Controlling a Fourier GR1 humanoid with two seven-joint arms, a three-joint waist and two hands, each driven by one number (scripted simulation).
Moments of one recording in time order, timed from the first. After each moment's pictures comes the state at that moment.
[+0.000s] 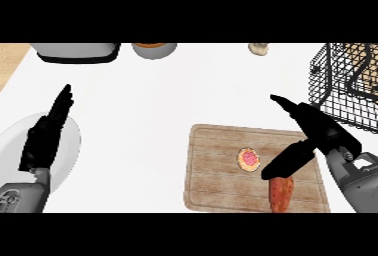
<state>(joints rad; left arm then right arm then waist) -0.14 0.37 -0.03 -1.46 -0.06 0.15 0.07 -0.43 -0.56 0.39 -1.76 -0.04 0.14 1.10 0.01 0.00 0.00</state>
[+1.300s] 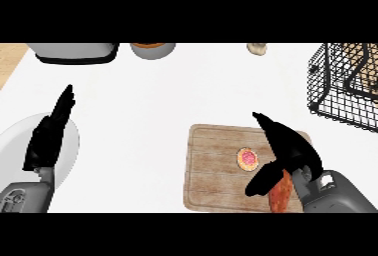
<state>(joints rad) -0.15 0.31 0.01 -1.46 -0.12 0.12 0.06 -0.37 -0.44 0.52 -1.76 0.23 0.18 1.11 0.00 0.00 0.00</state>
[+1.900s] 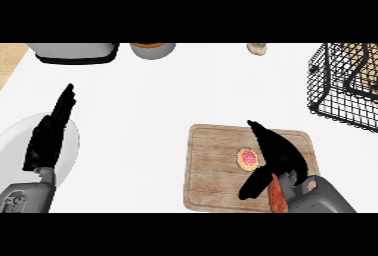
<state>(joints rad) -0.14 0.29 0.02 -1.49 -0.15 0.11 0.10 -0.31 -0.35 0.51 -1.69 0.32 0.19 1.08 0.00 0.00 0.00</state>
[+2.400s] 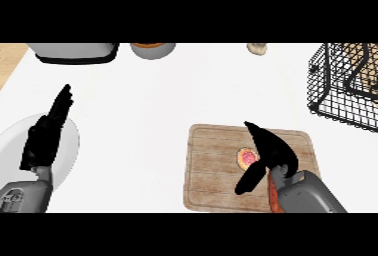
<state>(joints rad) -0.15 0.29 0.07 -1.45 -0.14 0.08 0.06 -0.31 -0.27 0.46 -1.56 0.36 0.22 1.02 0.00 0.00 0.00</state>
